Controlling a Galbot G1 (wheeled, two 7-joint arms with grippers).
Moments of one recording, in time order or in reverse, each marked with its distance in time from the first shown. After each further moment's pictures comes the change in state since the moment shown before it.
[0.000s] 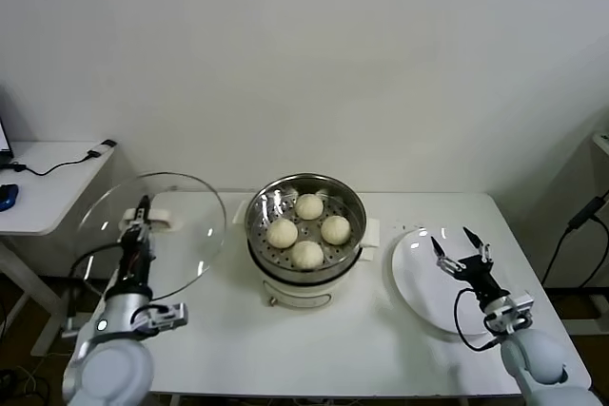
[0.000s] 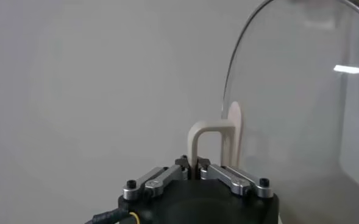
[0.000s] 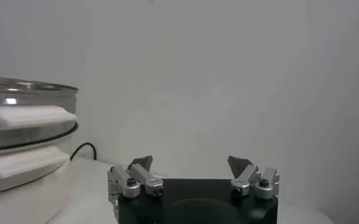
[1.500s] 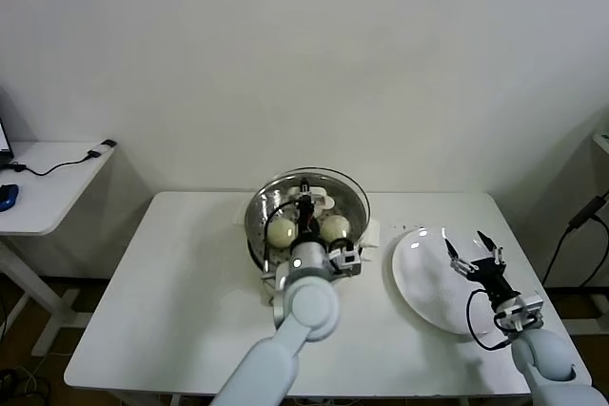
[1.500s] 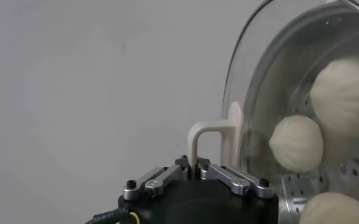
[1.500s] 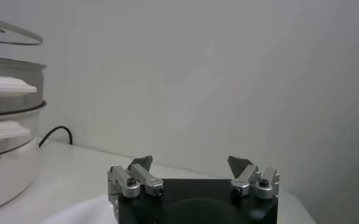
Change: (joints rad) left arm -0.505 -0.536 0.541 0.415 0.356 0.177 0.313; right arm 0.029 0.012 0.060 -0.109 -0.029 0.027 -0.040
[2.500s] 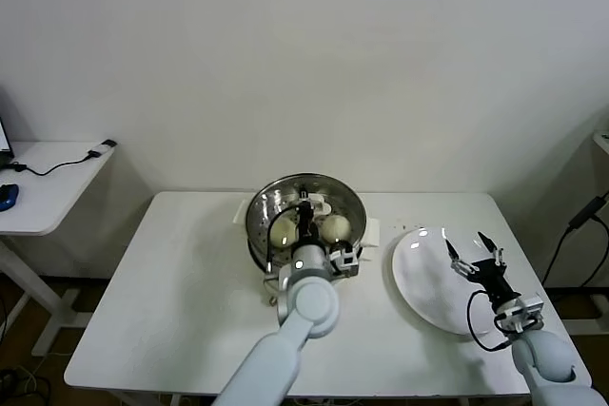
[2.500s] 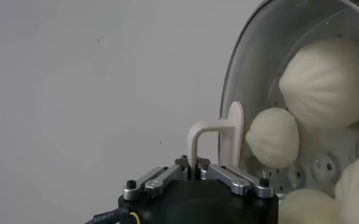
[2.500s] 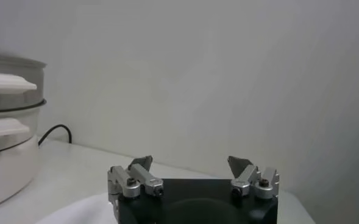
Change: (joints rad) left arm -0.007 -0.015 -0.014 0.101 -0.021 0.000 -0.061; right arm 0.001 0.013 0.013 -0.010 -0.014 0.007 -0.012
